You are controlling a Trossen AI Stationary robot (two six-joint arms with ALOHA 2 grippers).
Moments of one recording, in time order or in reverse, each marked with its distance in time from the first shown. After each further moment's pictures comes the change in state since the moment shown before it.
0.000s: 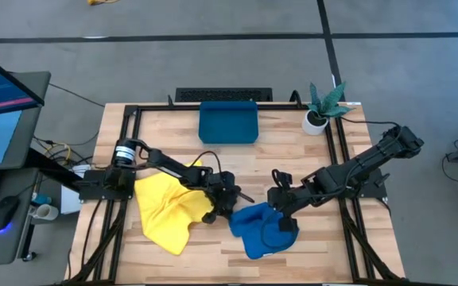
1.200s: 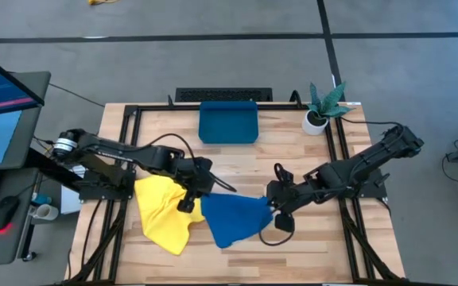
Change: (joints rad) left arm -0.060 -0.565 0.182 -0.945 -0.436 -0.115; right arm -0.001 0.001 0.140 -0.075 0.012 0.139
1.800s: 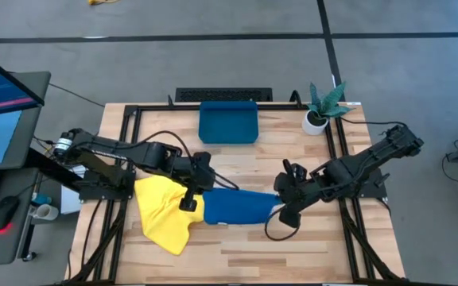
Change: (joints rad) left arm -0.042 0.011 0.186 -0.172 -0.125 -0.094; right arm 0.034 0.000 0.139 -0.280 0.040 0.179
